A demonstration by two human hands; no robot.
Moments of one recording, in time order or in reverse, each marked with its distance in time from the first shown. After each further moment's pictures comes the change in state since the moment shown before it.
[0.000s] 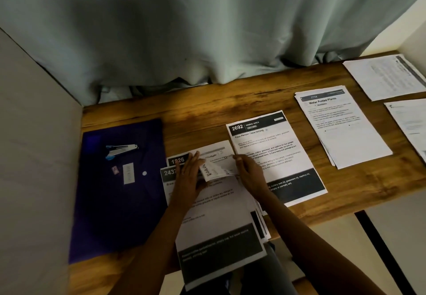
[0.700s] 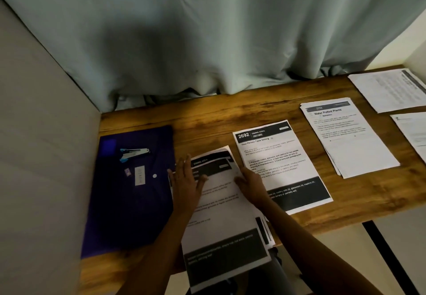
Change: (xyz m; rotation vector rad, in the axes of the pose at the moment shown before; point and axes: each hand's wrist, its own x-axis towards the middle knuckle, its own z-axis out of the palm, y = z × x) left_hand -0.004 0.017 -0.025 0.109 0.104 -0.336; right_hand -0.008 -0.001 0.006 -0.086 -0.153 0.087
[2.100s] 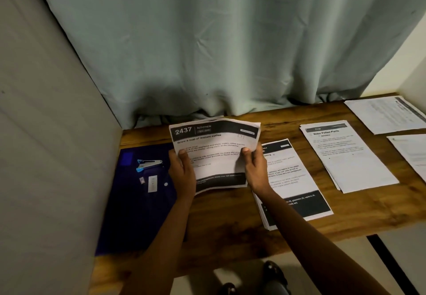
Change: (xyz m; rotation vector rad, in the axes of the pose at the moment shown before) left_hand 0.016 0.072 -0.083 -0.679 0.519 -0.111; right_hand -0.022 -0.095 -0.029 0.416 0.358 -0.330
